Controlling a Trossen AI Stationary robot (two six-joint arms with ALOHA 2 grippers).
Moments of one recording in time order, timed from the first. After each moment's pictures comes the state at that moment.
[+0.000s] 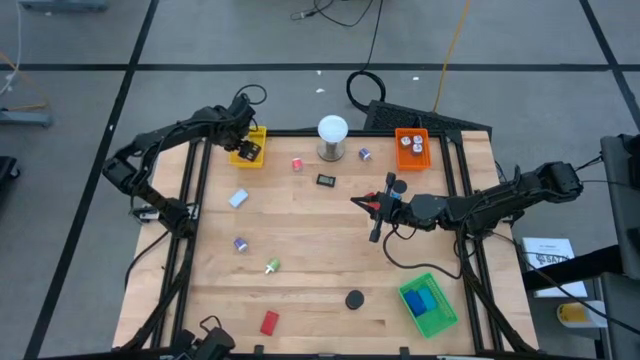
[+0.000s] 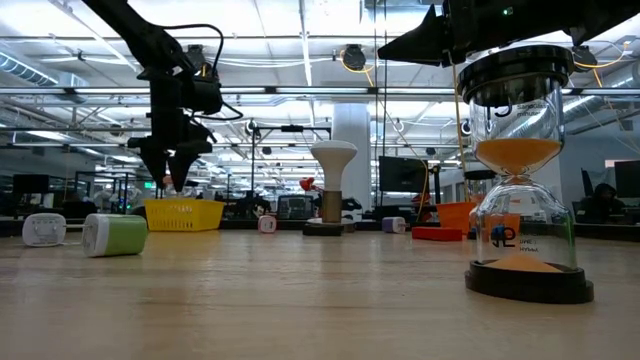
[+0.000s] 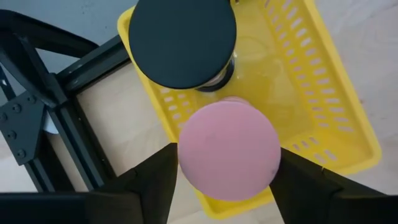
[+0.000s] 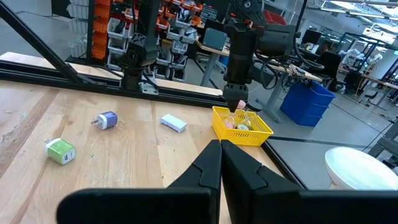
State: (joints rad) left arm 0.92 1.53 1.05 -0.84 -0.17 -0.13; right arm 0.17 1.21 0.57 0.55 0.49 -0.23
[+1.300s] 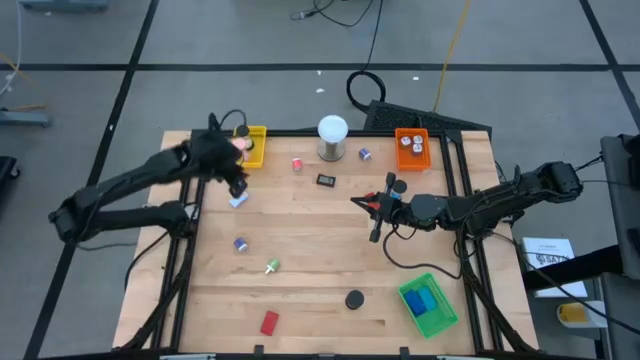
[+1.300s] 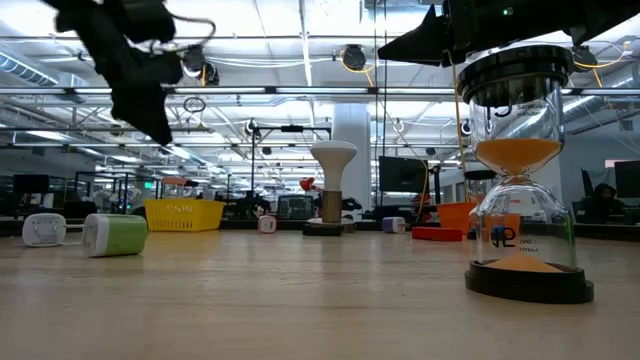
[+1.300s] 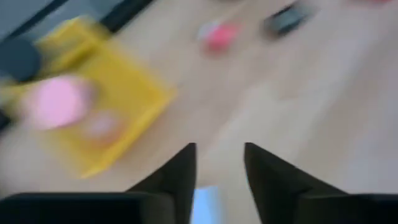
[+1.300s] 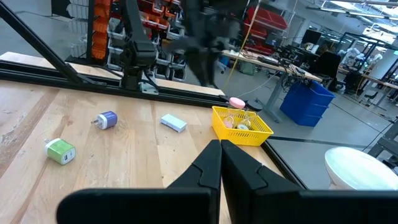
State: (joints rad) left arm 0.62 0.89 0.73 -0.72 0.04 -0.07; right arm 0.17 1.21 0.57 0.55 0.49 -0.23
